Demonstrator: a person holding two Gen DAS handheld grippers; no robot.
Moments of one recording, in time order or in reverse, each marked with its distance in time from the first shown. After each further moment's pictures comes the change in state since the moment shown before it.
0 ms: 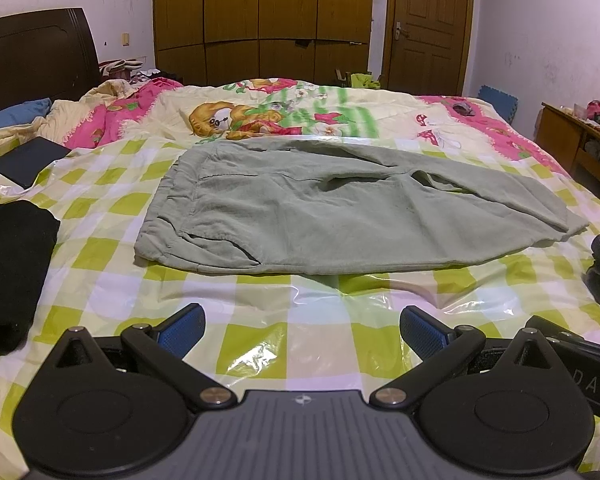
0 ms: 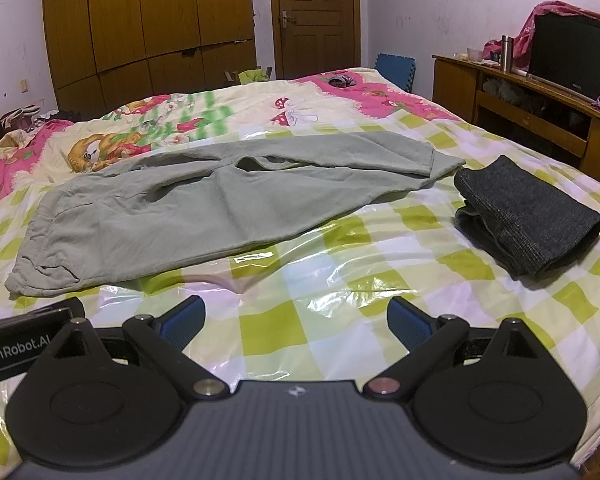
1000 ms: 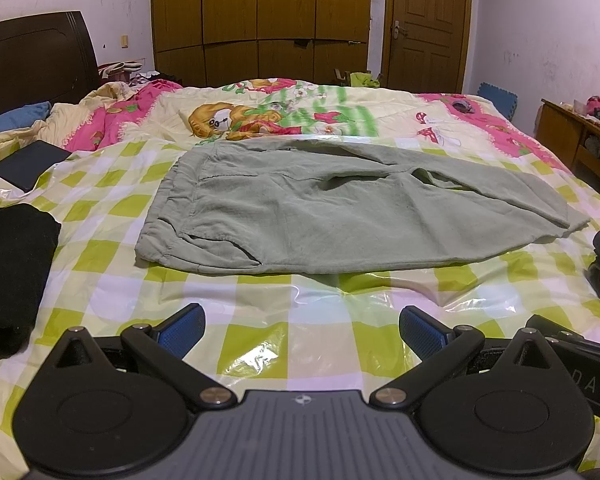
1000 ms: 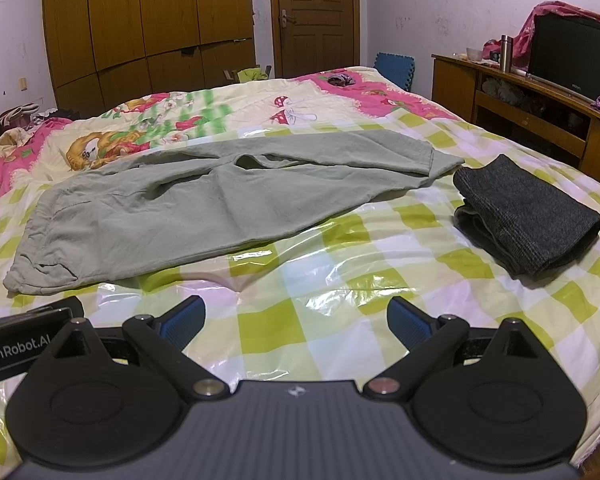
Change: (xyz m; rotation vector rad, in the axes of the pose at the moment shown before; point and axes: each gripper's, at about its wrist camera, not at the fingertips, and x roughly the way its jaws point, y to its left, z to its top) left arm -0.001 0.000 0.001 0.005 -0.003 0.003; right arm 0.001 0.002 -0.001 -0.006 -0.001 -0.005
